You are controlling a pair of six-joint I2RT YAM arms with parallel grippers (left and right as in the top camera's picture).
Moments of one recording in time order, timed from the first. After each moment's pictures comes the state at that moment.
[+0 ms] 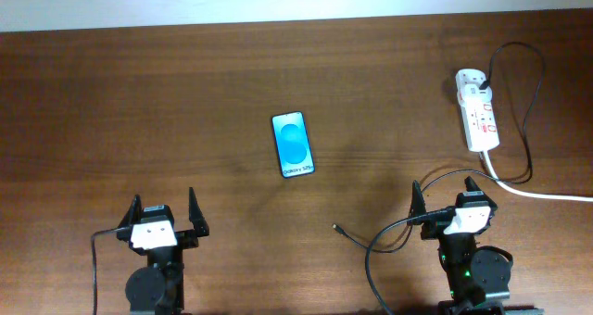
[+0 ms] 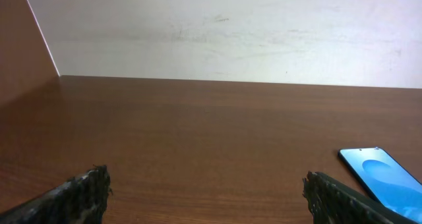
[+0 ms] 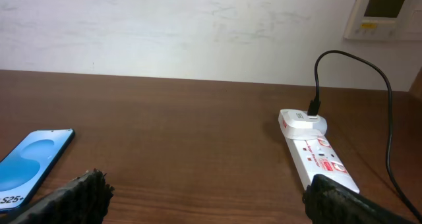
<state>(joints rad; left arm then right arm) -0.04 0.01 0.01 -0.07 -0.16 0.01 0.05 0.01 0.01 -0.07 0.02 -0.03</state>
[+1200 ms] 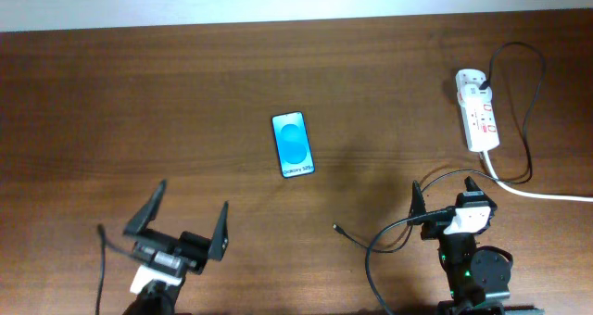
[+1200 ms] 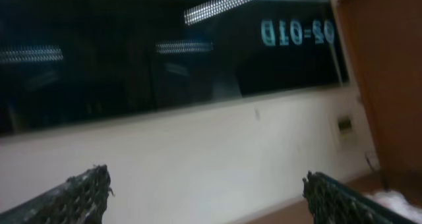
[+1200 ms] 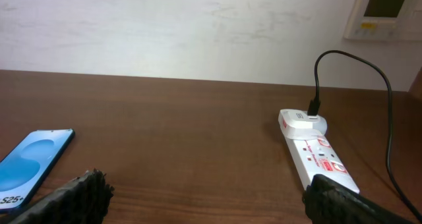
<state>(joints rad) -0.04 0.01 0.01 0.56 0.36 0.01 0.05 0.01 0.01 -0.07 0.02 -0.03</state>
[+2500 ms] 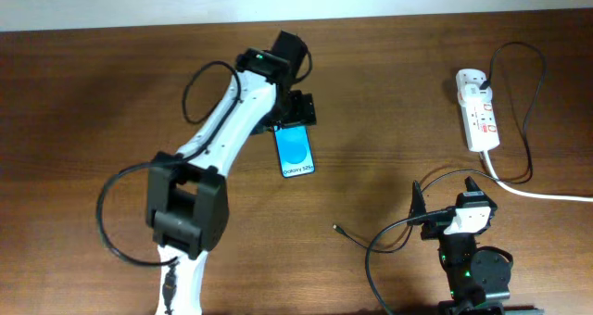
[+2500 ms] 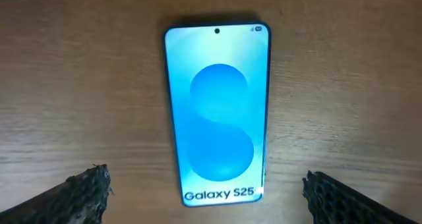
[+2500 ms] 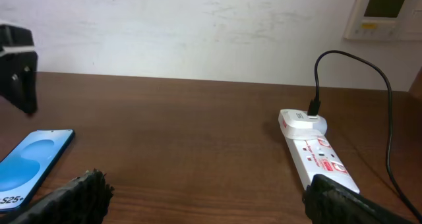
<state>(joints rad) -0.45 2.20 1.98 -1.17 0.02 -0.54 0.05 0.01 0.01 -0.07 0.02 -0.03</state>
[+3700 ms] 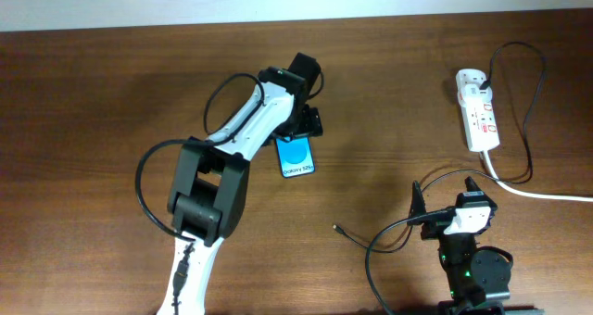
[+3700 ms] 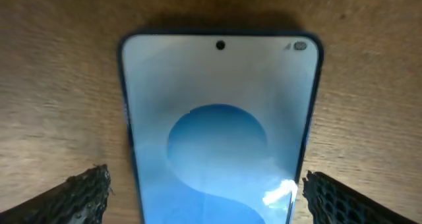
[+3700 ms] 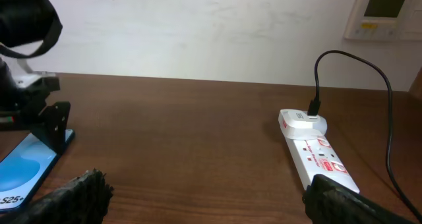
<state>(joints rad) -0.49 2.35 1.92 -1.04 -0.04 -0.63 0.05 0.01 0.01 -0.07 0.02 -0.03</state>
